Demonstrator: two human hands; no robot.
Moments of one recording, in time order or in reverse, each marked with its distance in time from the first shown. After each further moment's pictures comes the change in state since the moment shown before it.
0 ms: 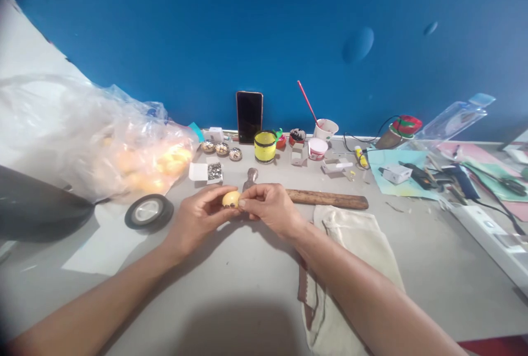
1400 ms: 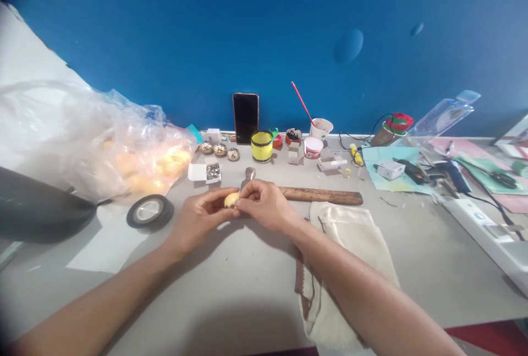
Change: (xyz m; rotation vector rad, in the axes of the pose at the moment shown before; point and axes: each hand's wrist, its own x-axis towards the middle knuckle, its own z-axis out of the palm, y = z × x) left_hand -0.002 0.011 0.006 -0.307 -0.049 -0.180; right_hand -0.002 -0.002 -0.005 -0.215 -0.036 -0.075
